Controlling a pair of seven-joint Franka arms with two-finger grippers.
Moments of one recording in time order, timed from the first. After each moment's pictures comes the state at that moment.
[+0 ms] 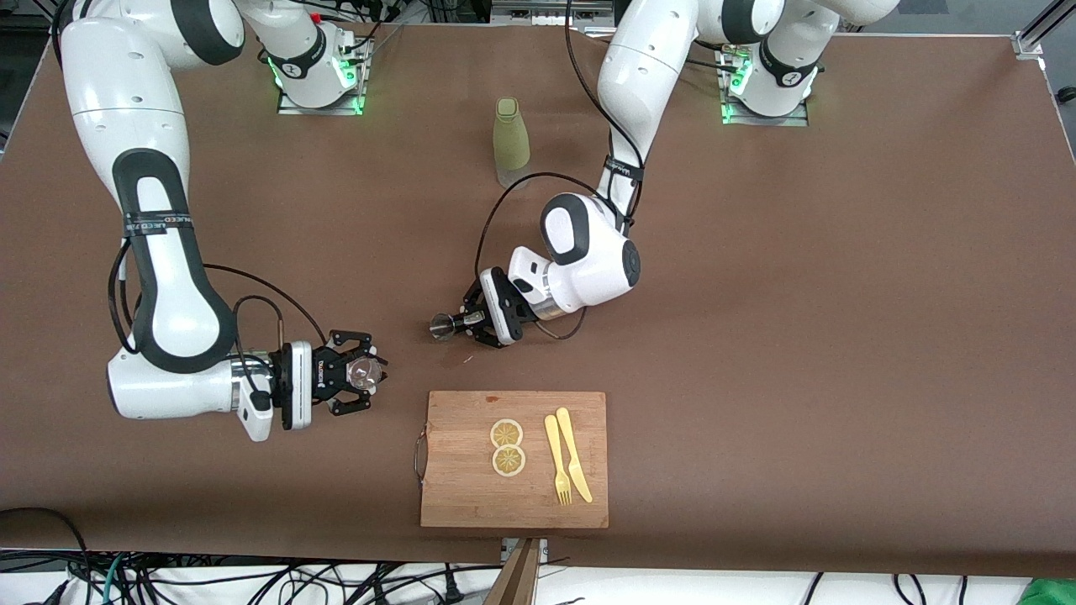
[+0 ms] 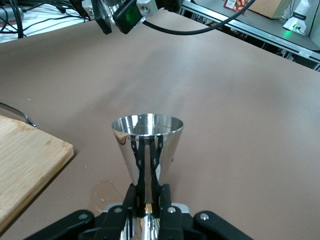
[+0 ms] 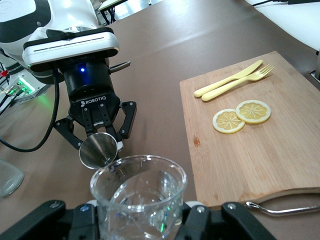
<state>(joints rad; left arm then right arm) -1.10 1.12 0.58 -1.20 -1.91 2.34 1.51 0.02 0.91 0.12 -1.17 0.89 1.78 -1.61</state>
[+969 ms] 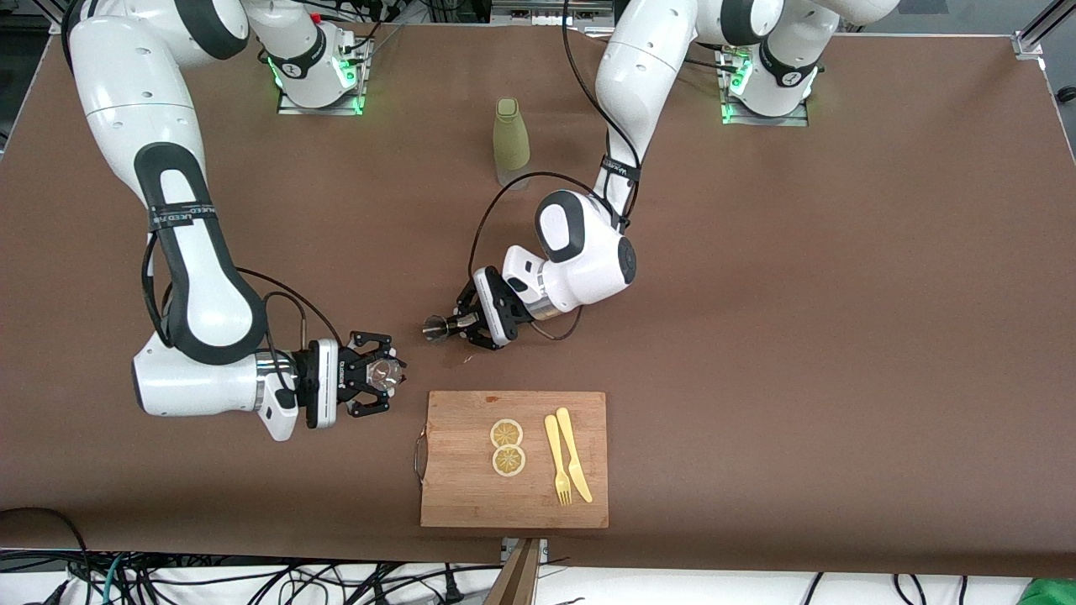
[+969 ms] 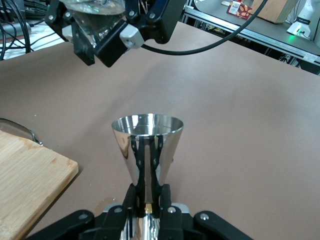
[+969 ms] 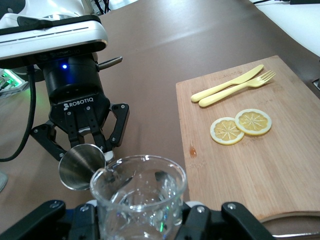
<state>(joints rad) -1.10 1.15 0.60 -1.14 -1.91 2.37 1.47 0.03 0.91 0.20 -1.17 0.80 1.88 -1.58</state>
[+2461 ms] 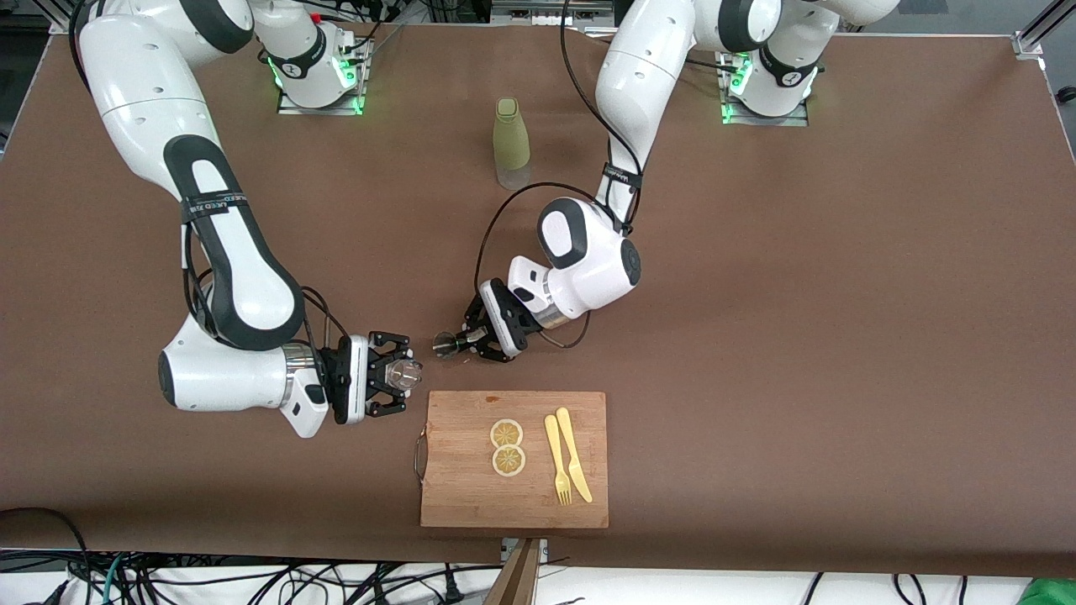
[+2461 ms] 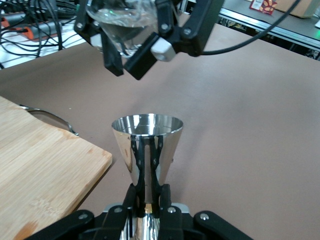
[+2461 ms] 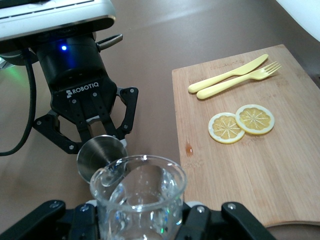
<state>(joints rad) -1.09 1.17 0.62 -1.12 -1.91 2.44 1.44 0.03 0.92 0.28 -1.17 0.64 1.98 -1.51</state>
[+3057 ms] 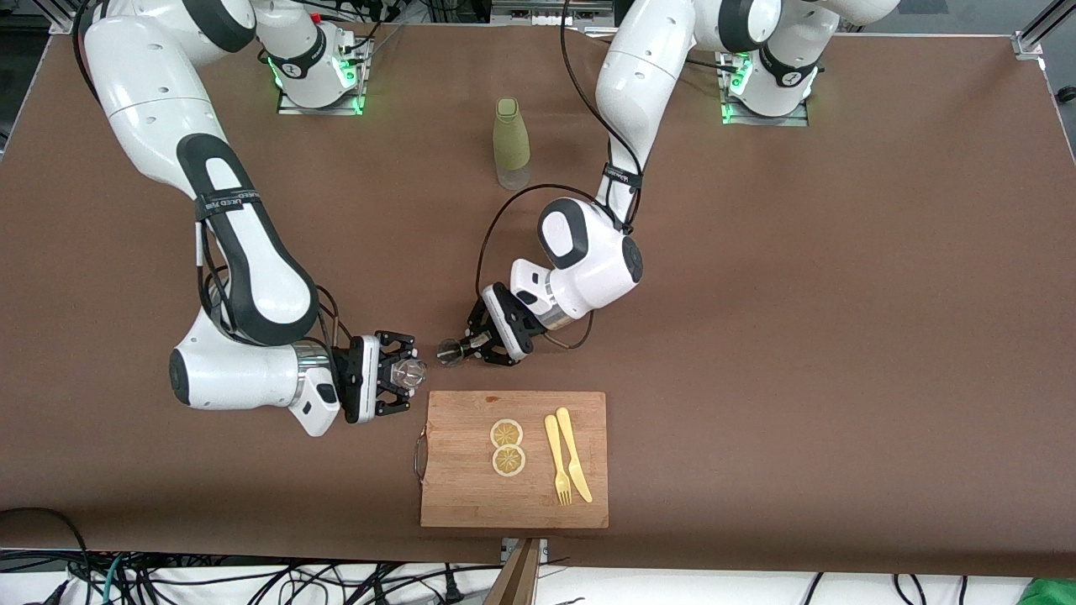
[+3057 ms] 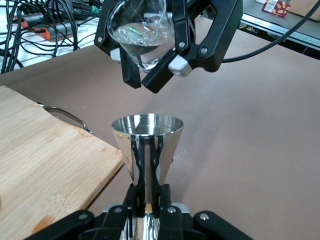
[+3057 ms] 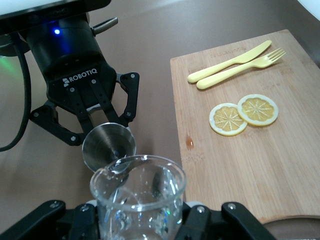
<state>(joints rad) -1.09 1.17 0.62 -1.12 -1.91 2.47 1.42 0.04 0.92 0.30 -1.18 0.57 2.01 -1.45</state>
